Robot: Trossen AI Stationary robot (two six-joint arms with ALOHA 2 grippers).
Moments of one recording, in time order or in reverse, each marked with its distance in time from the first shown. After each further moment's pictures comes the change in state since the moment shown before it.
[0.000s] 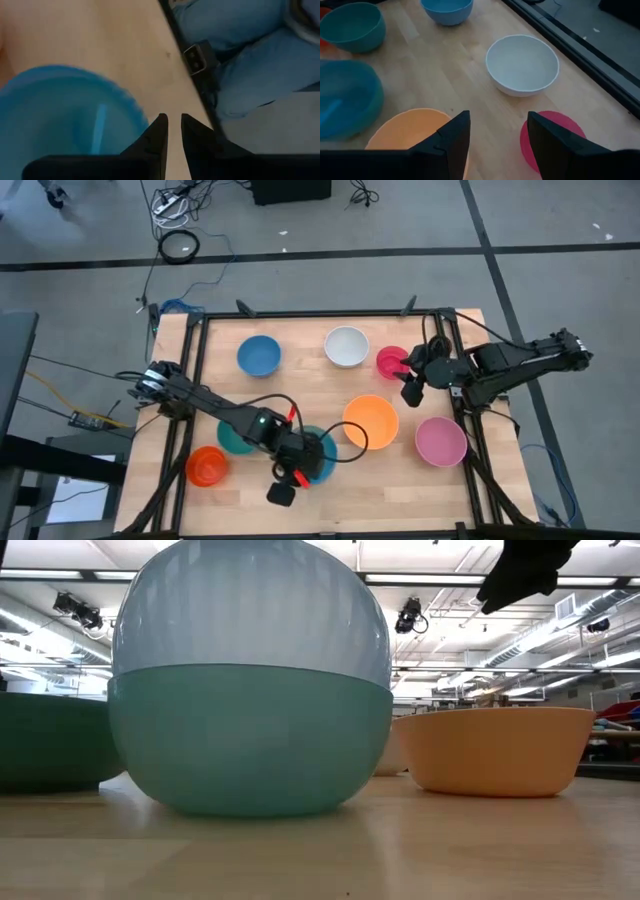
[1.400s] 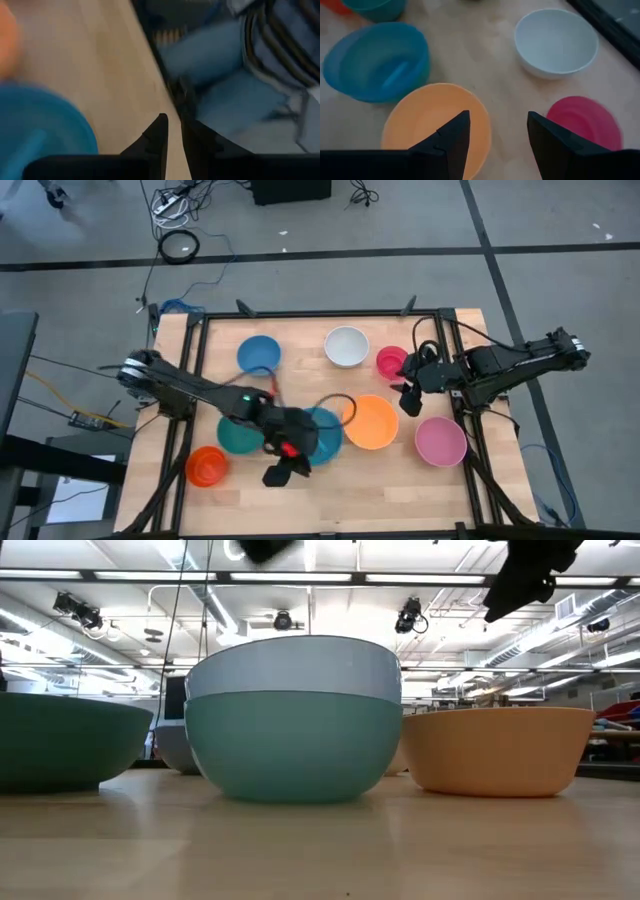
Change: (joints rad) left arm 0.089 -0.190 -0.187 0.235 0.097 -0.057; right arm 0.006 0.049 0.000 -0.003 -0.149 -0.003
